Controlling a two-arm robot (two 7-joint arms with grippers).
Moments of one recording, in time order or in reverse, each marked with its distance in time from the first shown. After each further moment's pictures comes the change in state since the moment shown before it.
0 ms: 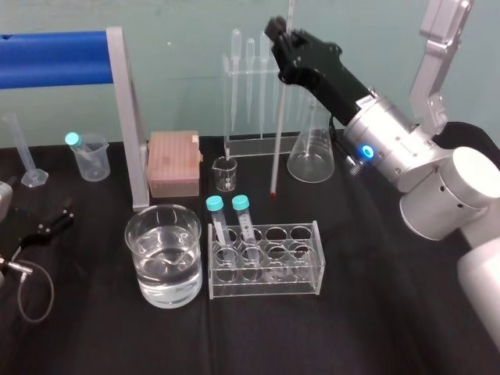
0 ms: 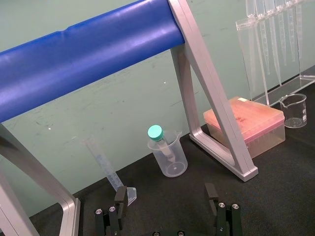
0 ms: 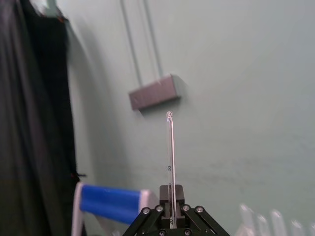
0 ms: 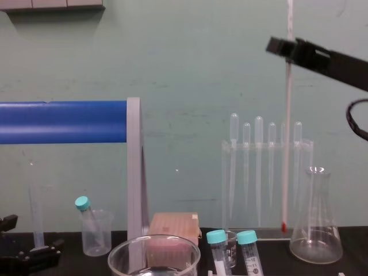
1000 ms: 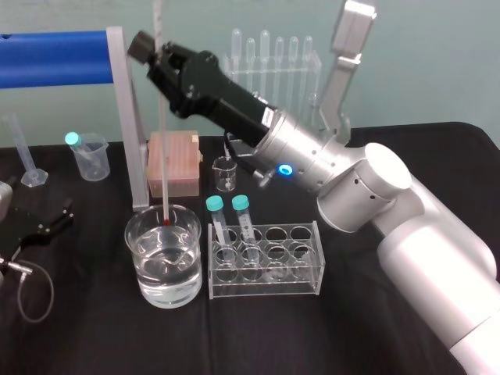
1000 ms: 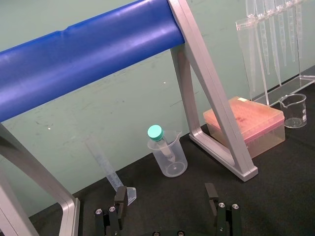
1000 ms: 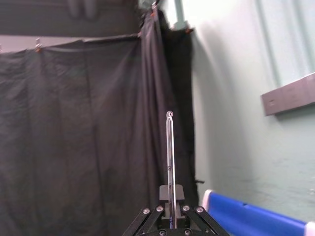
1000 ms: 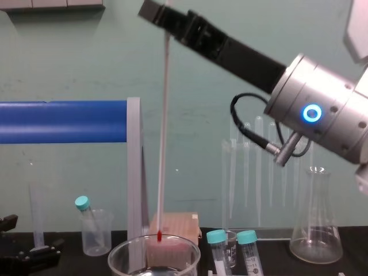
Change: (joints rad) left arm 0.000 0.000 0.000 0.000 0.000 0.000 0.000; right arm 0.174 -0.080 -0.240 0.218 0.174 -0.135 0.435
